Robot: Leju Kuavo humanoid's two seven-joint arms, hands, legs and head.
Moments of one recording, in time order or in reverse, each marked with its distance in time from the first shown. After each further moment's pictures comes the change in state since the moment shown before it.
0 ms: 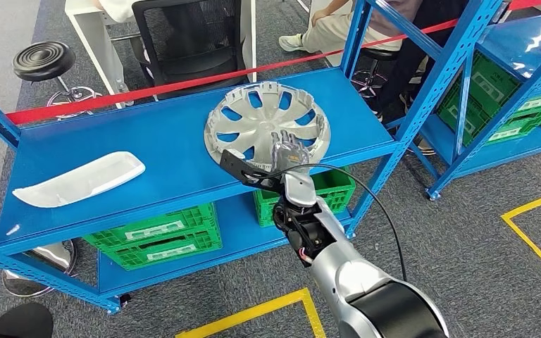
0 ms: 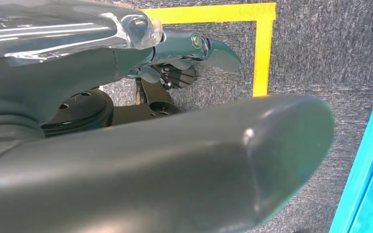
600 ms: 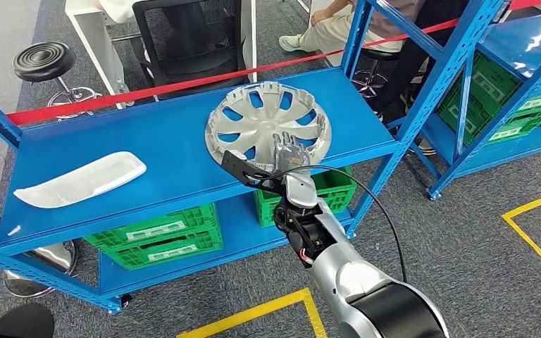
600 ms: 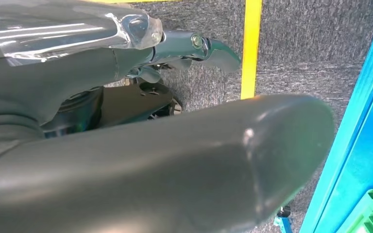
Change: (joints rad) left arm 0.000 0.004 0.000 0.000 0.024 -0.103 -0.021; right arm 0.005 0.000 -0.015 0.000 0.004 -0.004 -0.003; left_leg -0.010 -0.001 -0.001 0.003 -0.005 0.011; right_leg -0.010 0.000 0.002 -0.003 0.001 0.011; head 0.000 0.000
